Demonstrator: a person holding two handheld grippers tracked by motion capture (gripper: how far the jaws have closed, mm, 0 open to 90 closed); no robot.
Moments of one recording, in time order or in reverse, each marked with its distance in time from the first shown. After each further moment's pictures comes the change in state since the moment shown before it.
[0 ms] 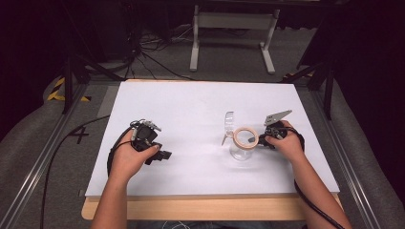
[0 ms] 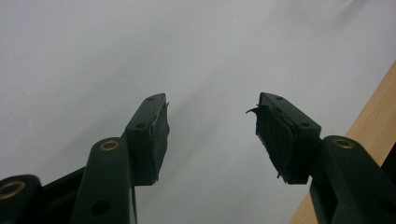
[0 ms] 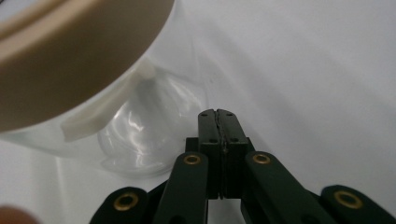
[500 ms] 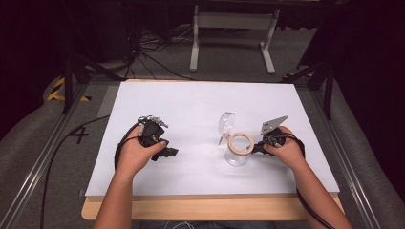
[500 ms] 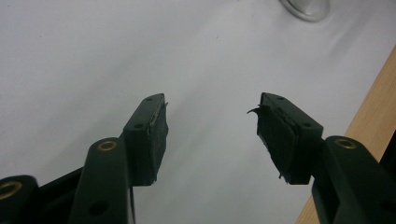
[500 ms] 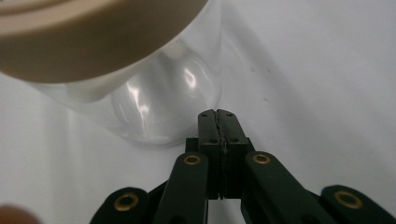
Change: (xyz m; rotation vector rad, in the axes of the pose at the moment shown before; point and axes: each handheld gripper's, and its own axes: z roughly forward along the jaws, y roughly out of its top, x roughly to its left) left arm -0.003 0.018 0.008 0.005 -0.032 0.042; right arm 0.036 0.005 -0.001 0.079 0.014 -0.101
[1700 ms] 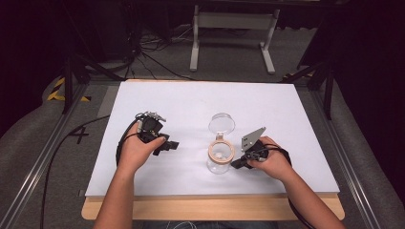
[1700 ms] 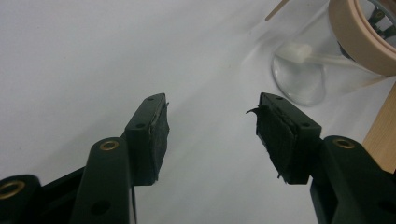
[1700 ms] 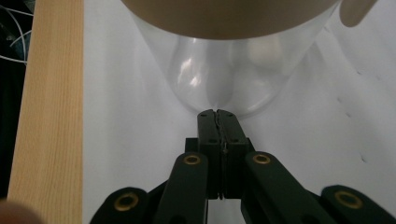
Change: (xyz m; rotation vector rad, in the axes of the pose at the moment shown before) left arm 0.010 0.003 0.001 -0.093 0.013 -0.073; right arm 0.061 0.035 0.028 0.078 0.127 -0.178
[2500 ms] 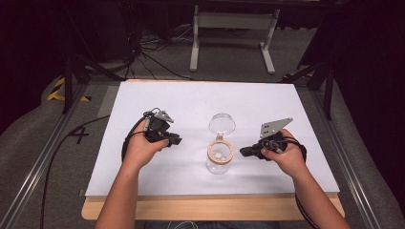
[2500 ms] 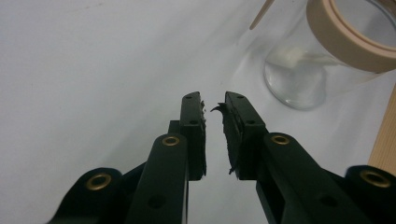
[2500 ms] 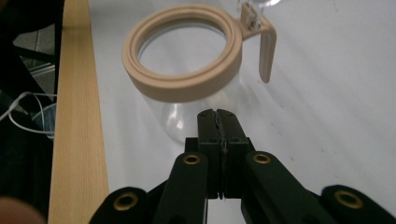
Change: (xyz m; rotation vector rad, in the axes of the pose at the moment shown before) left arm -0.011 0.016 0.008 -0.022 0.003 0.207; right arm 0.006 0.000 -0.059 -0.236 -0.097 0.128
